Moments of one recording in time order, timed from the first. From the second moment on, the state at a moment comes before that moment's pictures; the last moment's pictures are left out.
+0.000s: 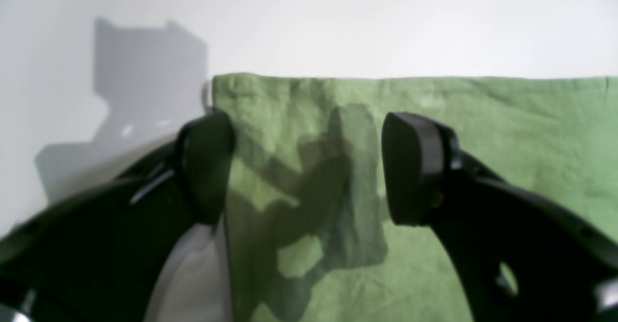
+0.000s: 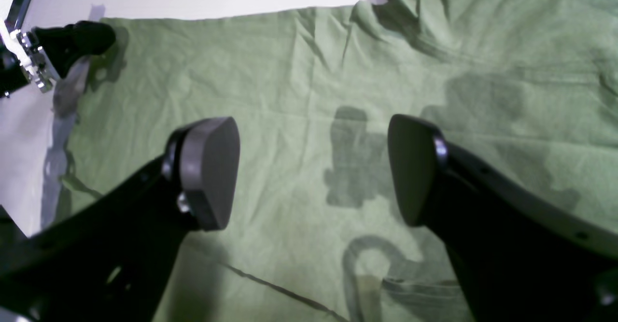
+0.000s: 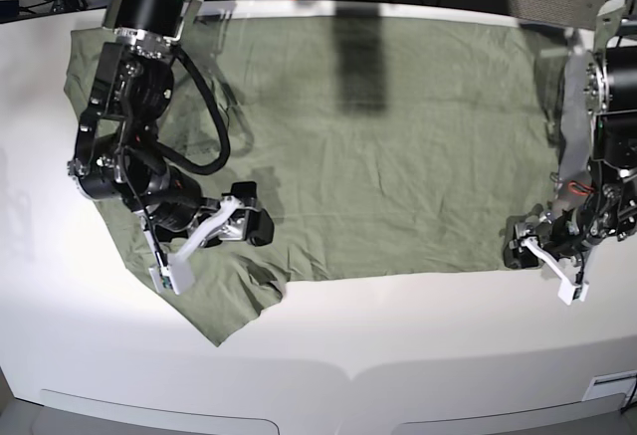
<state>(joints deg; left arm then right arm) -34.7 -21.1 0.4 21.9 -20.5 -33.8 21.2 6.5 2.2 14.7 99.1 30.1 27.1 -69.0</state>
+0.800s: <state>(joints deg) -32.6 -20.8 0.5 31.9 -12.8 -38.7 19.8 6.5 2.2 14.7 99.1 30.1 27.3 -69.0</state>
